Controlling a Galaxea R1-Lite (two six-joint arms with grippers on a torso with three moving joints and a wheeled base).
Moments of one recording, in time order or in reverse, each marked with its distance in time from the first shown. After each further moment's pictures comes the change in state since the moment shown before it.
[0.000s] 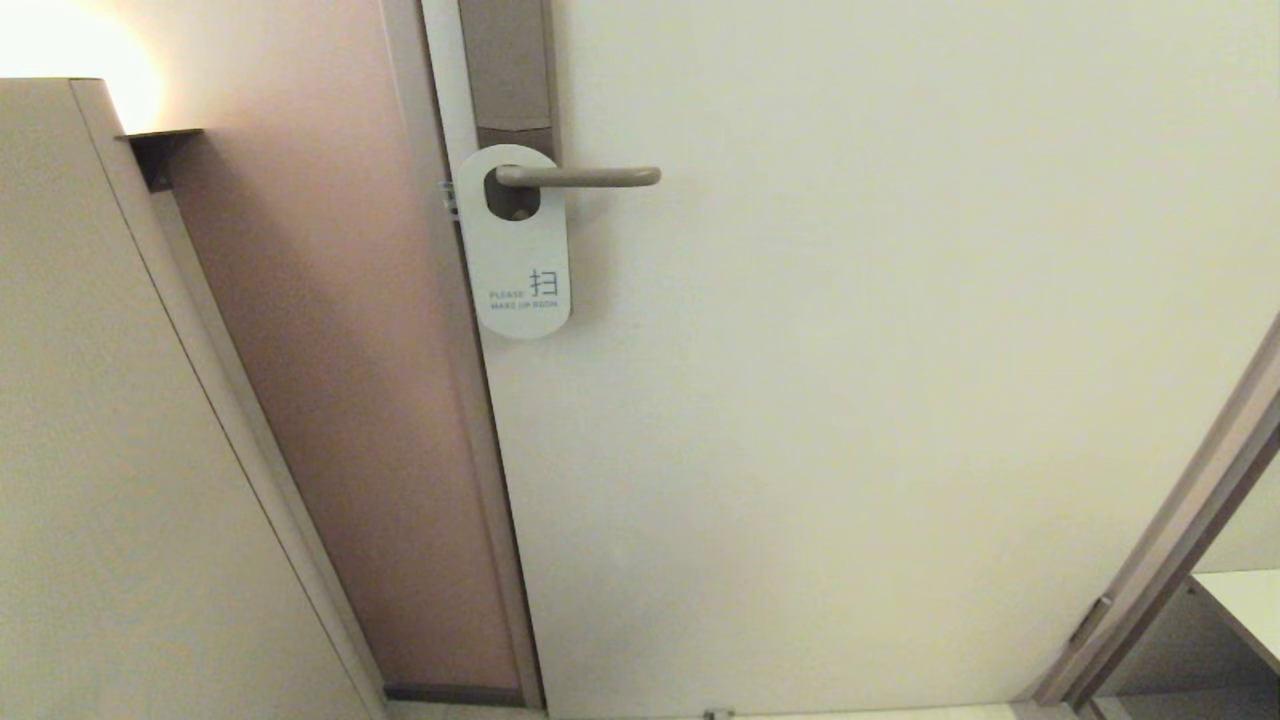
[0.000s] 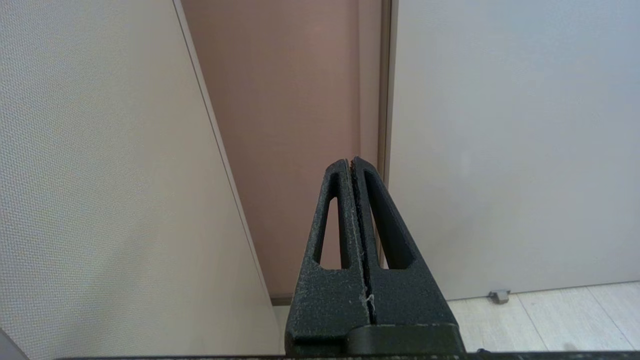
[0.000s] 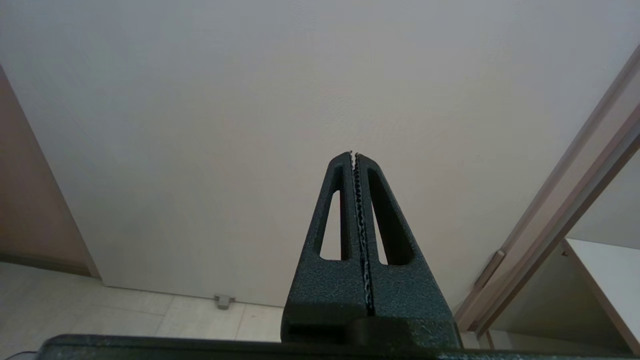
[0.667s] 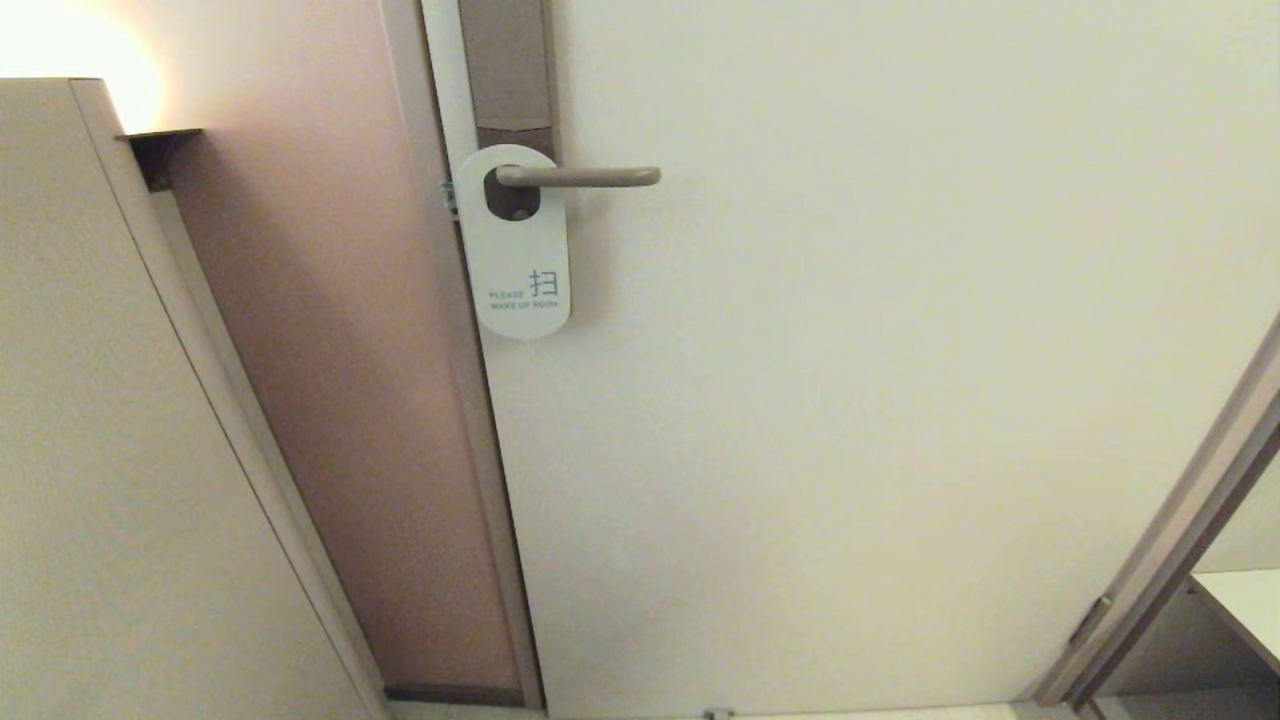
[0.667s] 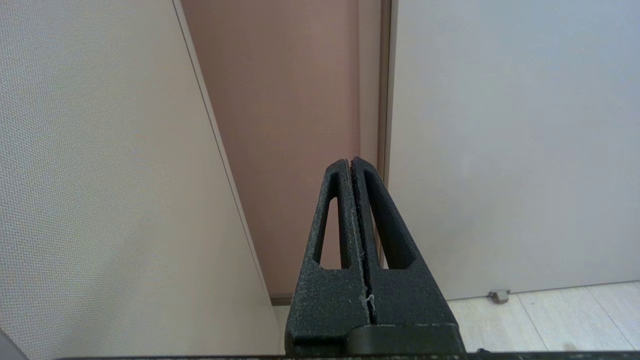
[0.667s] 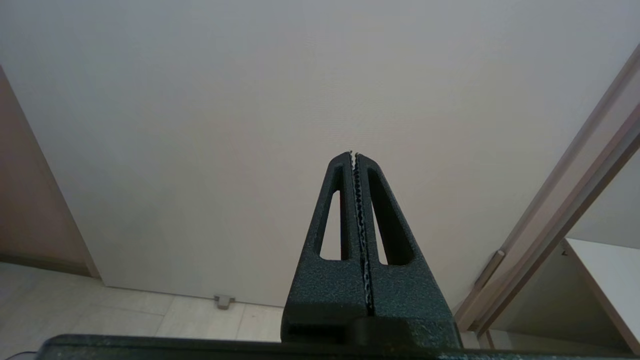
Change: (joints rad) left arm 0.000 0.000 0.000 0.000 0.000 0.000; right arm 0.000 0.000 0.000 0.000 0.000 0.001
